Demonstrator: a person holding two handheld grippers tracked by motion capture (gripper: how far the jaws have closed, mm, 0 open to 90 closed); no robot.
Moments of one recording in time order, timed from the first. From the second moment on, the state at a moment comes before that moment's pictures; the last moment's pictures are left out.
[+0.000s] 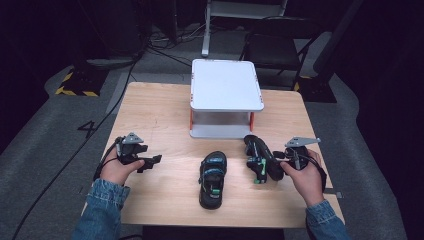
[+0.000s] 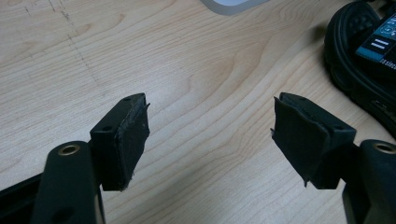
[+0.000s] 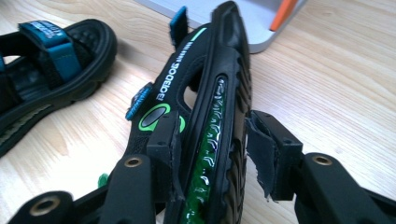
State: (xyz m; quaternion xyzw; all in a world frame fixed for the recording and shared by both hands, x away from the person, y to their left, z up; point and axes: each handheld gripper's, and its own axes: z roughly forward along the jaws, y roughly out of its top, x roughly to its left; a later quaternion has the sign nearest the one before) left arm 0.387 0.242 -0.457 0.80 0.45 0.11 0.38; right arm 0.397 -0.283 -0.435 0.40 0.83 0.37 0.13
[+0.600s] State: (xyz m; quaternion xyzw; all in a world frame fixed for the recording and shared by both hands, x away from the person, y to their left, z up) left arm 0.384 0.242 -0.463 0.80 0.46 0.10 0.38; right arm 0.407 -0.266 -0.445 0.37 0.82 0.39 0.19
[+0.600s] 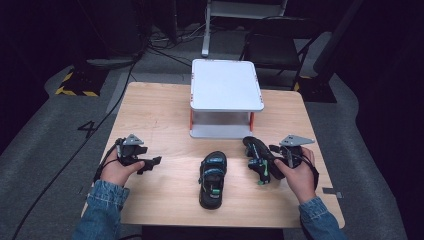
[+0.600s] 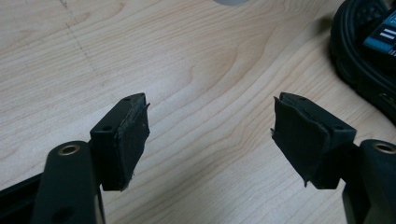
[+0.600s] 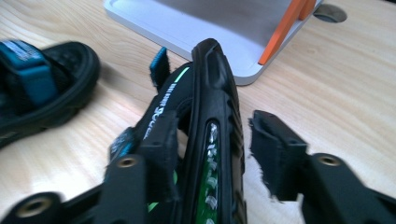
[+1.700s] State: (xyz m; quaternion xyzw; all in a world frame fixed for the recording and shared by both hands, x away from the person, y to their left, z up) left arm 0.384 0.241 -0.465 0.80 0.45 0.11 0.37; right arm 0.404 -0.281 -0.445 0.40 0.82 0.33 0.25
